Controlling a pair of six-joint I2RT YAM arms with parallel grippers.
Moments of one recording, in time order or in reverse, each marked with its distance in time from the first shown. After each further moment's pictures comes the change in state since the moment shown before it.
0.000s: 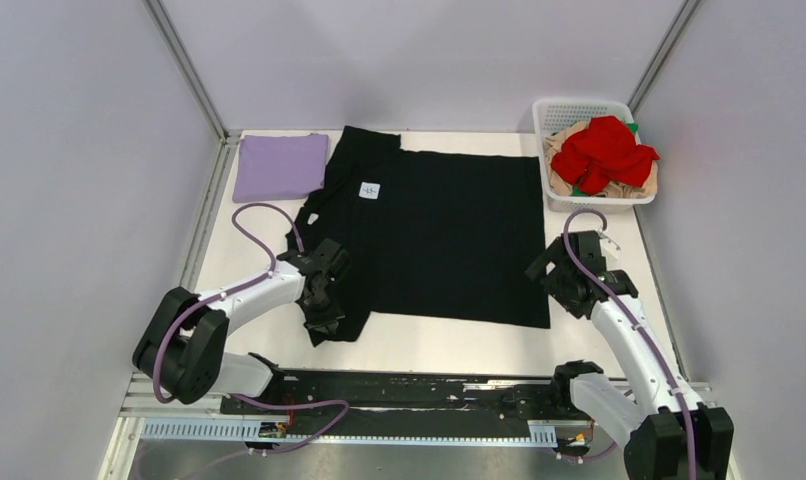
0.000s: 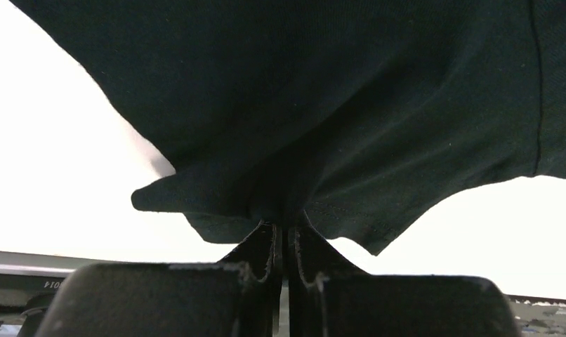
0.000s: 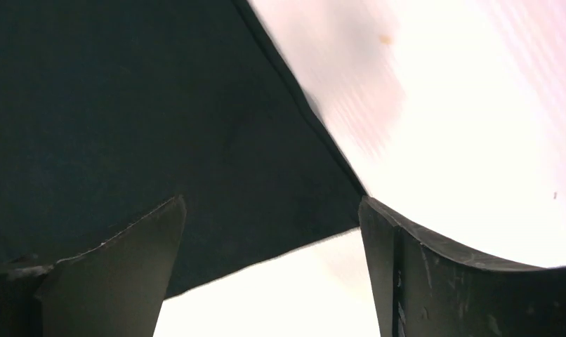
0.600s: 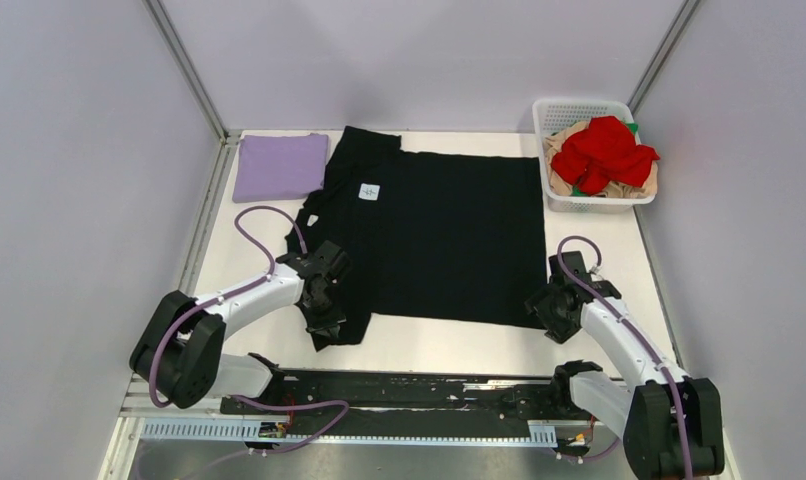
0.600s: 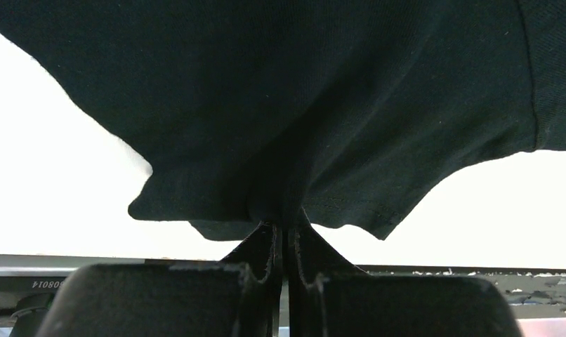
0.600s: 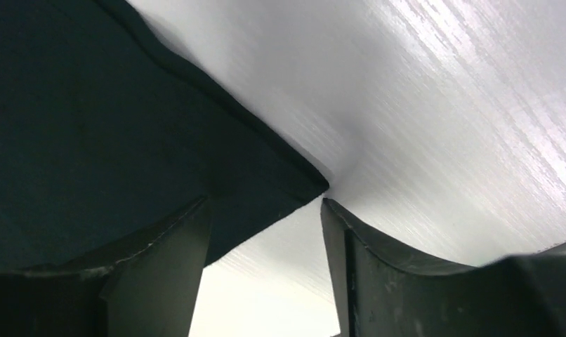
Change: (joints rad) left arm -0.013 -0.034 -0.021 0.000 0.064 0.023; right arm -0.002 0.060 -0.198 -0.060 -0.049 0.245
